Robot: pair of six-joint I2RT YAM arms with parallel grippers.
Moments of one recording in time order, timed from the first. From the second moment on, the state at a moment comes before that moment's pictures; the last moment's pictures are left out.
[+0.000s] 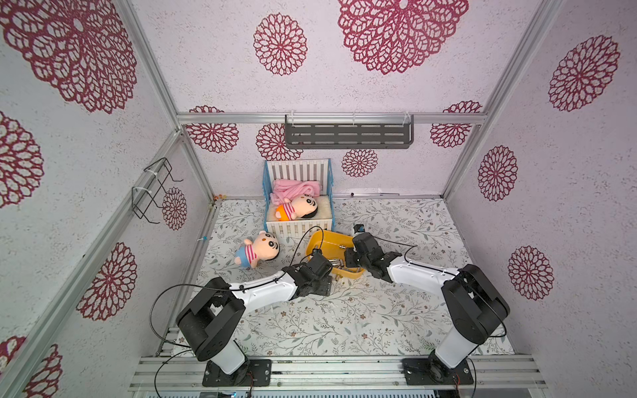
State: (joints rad) left arm -0.80 1.60 0.90 -0.35 -0.17 -0.57; right arm 0.62 1.66 0.99 -0.09 0.13 0.45
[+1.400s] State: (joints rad) left arm -0.76 1.49 0.83 -0.36 -0.21 -0.58; right arm 0.98 1.60 0.56 0.34 0.35 0.65
